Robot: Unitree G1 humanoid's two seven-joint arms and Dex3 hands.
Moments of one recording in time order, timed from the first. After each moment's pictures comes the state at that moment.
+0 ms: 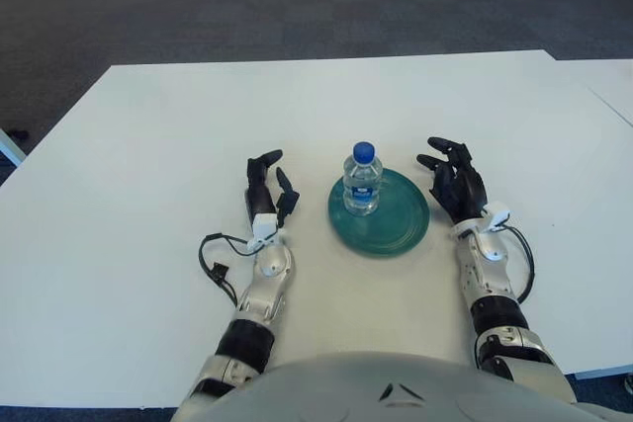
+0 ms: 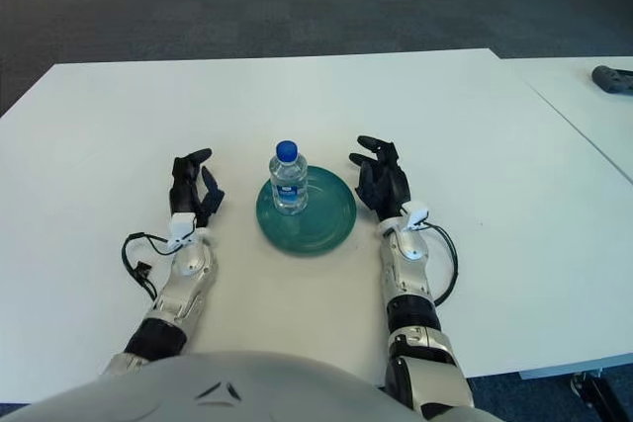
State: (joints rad) left arm 0.04 -0.09 -0.19 0.33 -0.02 -0.33 0.48; right arm -0.15 -0.03 -0.19 0.63 0.18 -0.53 0.25
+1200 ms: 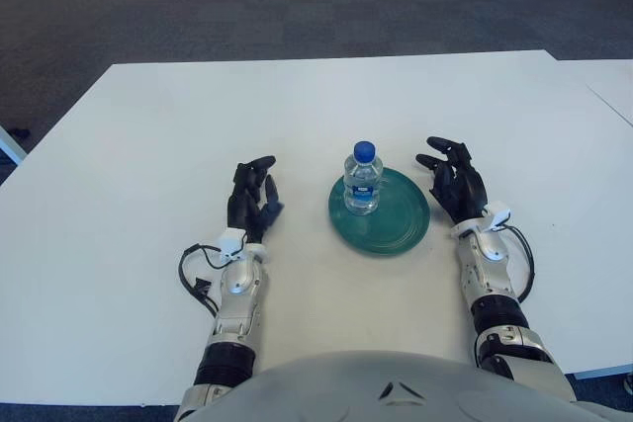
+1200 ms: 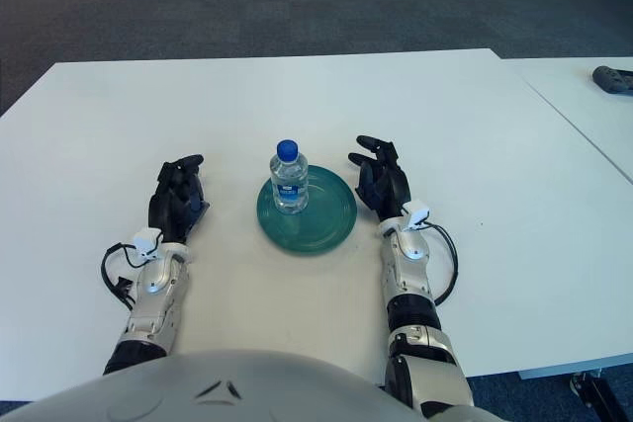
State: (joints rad) left arm 0.12 -0.07 -0.03 0.28 -0.11 -0.29 0.08; right arm -0.15 -0.03 -0.20 0.63 0.19 -0.52 0.28
